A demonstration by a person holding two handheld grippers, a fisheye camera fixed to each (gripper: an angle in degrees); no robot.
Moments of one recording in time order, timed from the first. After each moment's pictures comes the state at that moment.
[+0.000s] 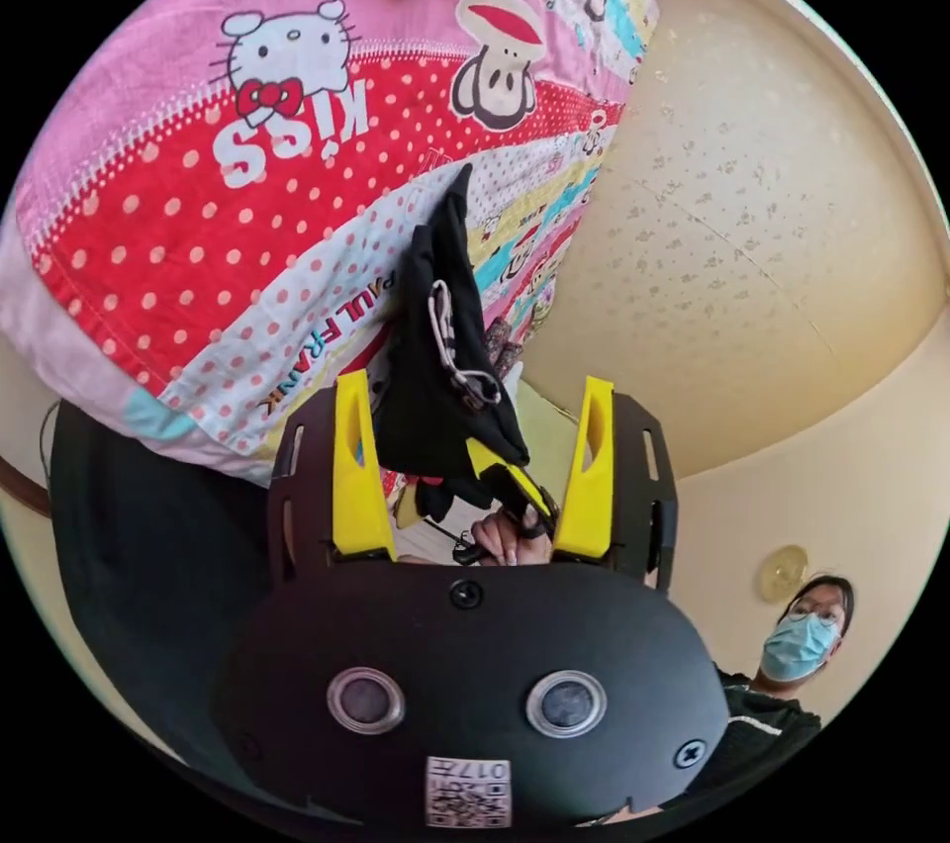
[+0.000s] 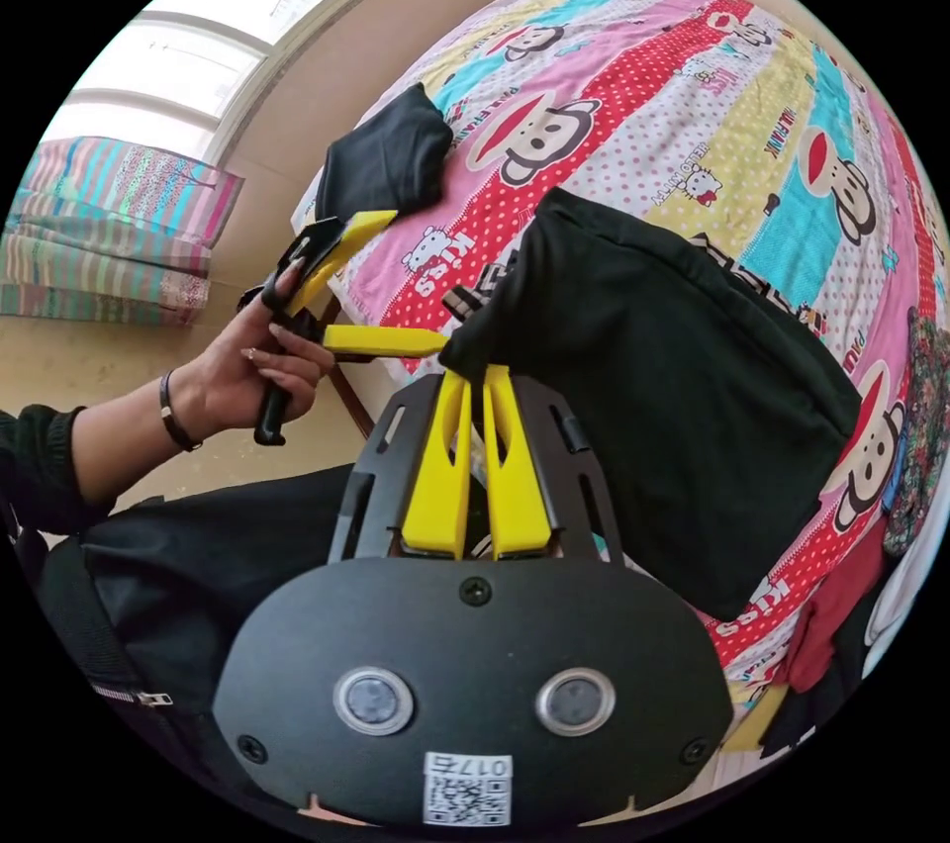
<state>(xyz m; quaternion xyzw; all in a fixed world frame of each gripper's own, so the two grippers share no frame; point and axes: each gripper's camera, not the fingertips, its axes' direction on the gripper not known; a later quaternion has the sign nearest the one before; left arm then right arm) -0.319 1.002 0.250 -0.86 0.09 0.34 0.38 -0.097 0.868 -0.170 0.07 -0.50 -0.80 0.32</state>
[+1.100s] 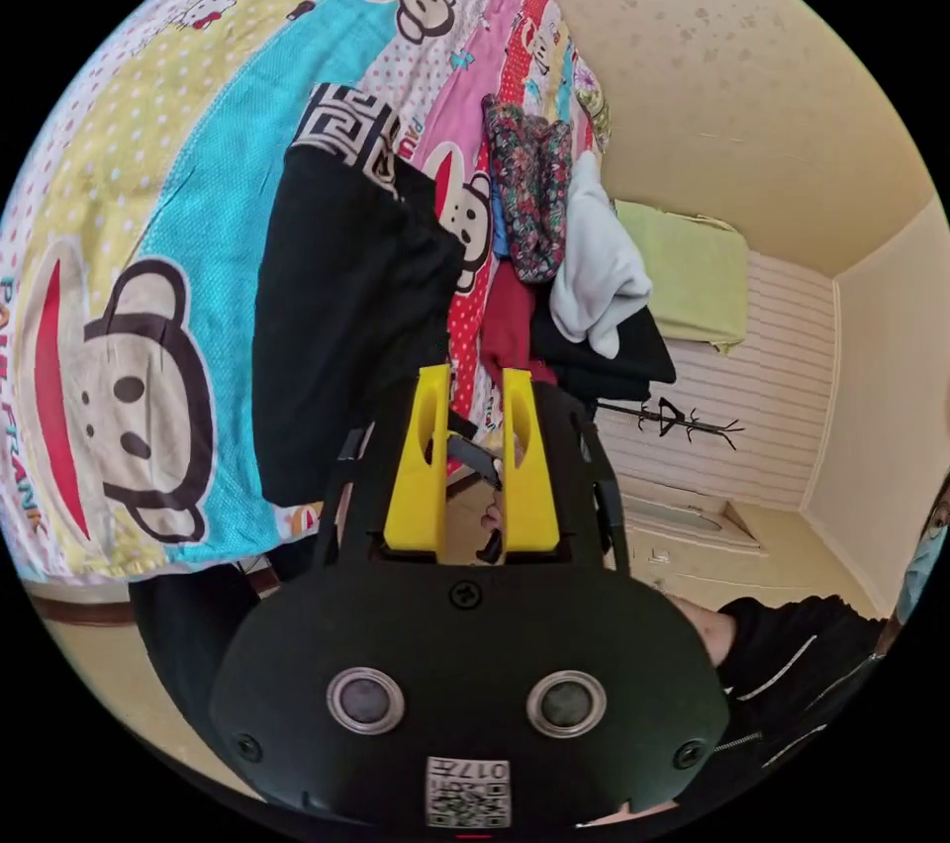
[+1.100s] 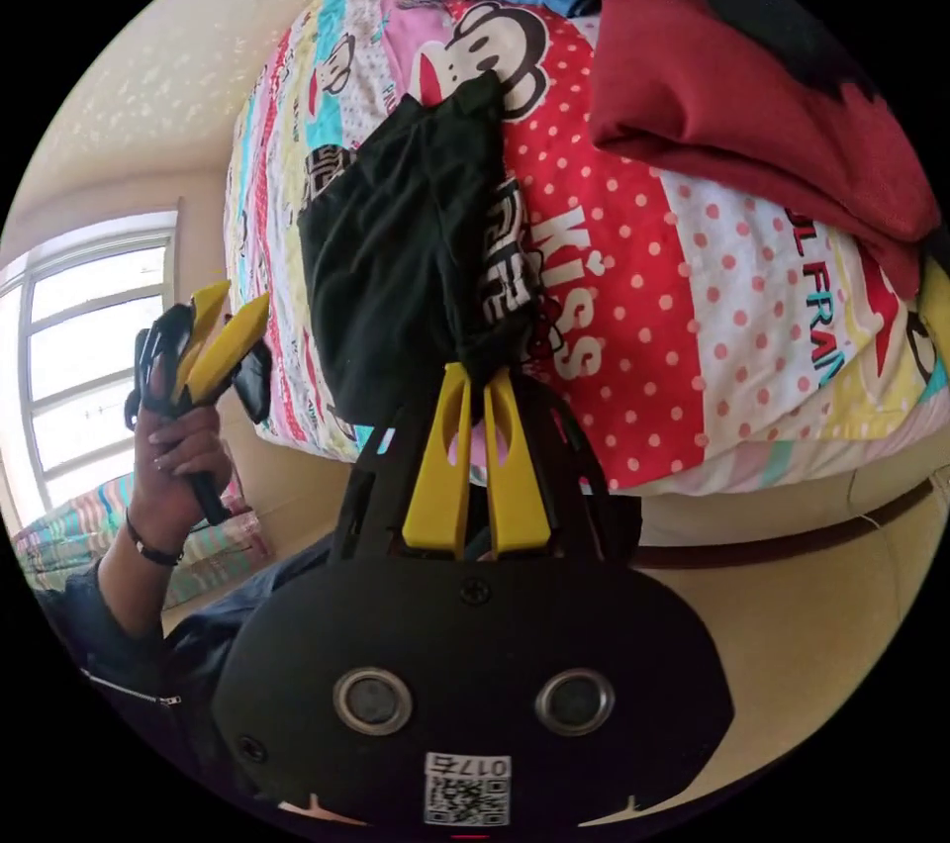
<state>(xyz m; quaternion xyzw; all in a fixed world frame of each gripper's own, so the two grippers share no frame) -0.548 1.202 0.029 -0.74 0.12 0.64 0.15 -0.132 0.550 0.118 -0.20 -0.62 -0.54 0.53</state>
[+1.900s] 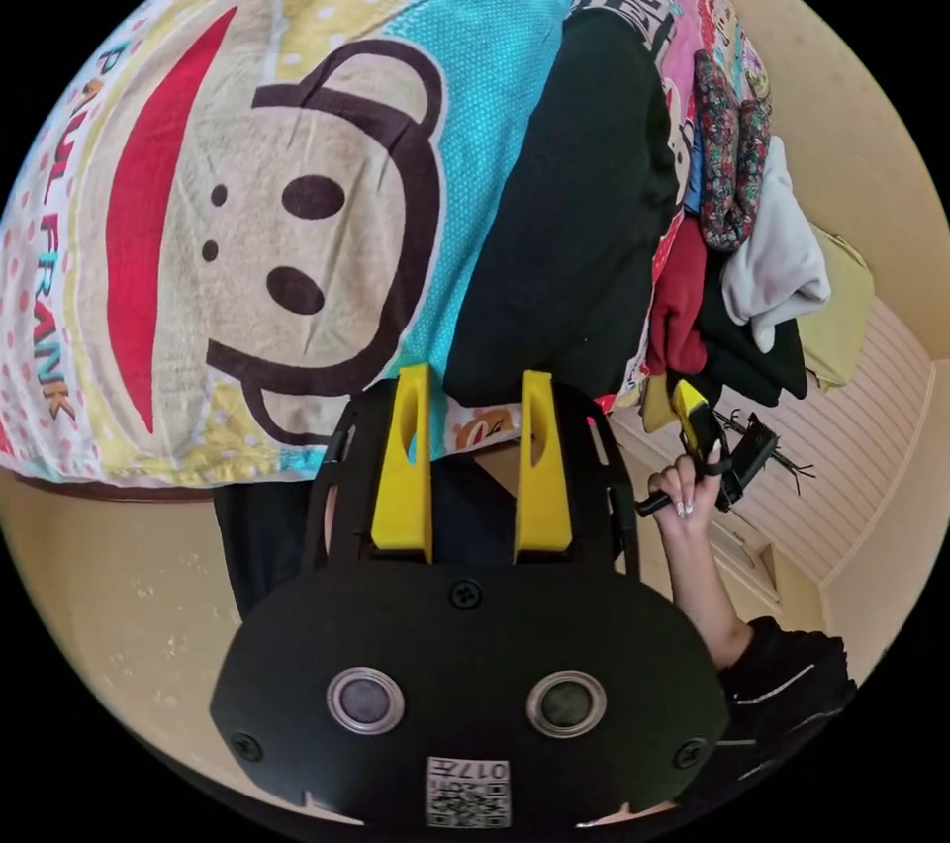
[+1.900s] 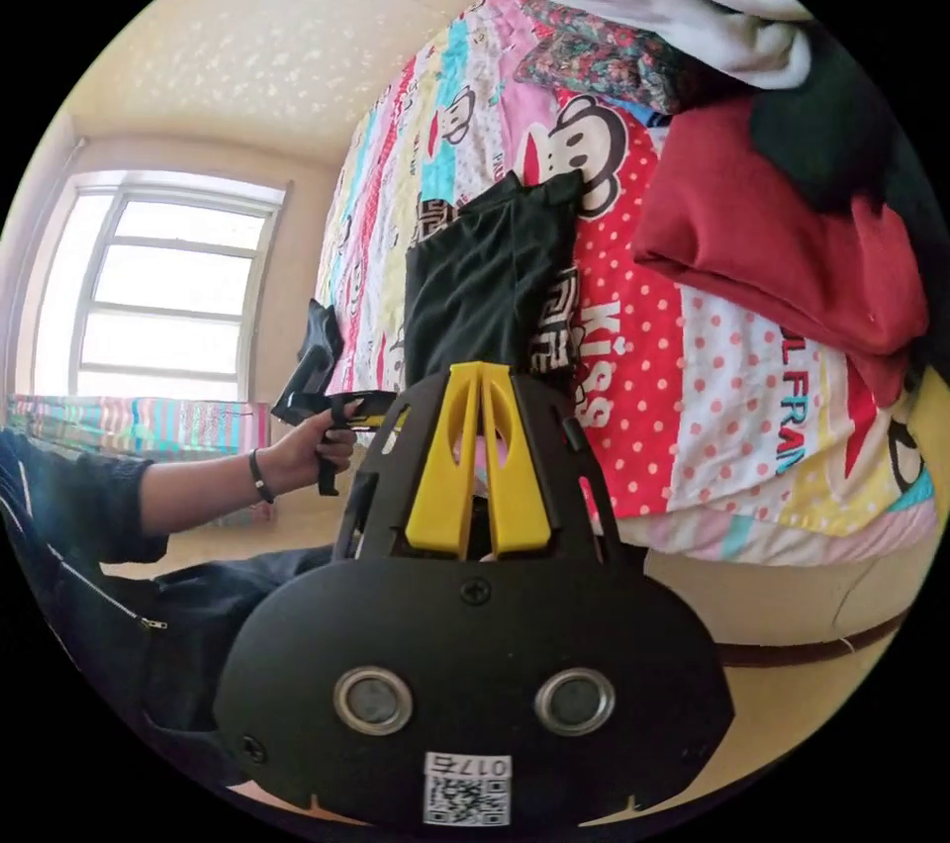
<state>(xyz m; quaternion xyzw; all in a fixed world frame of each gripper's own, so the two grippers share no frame) -0.621 1.226 0.142 -0.68 -0.03 0.71 0.16 -0.063 0.492 0.091 -0.10 -0.68 -0.59 0.43</state>
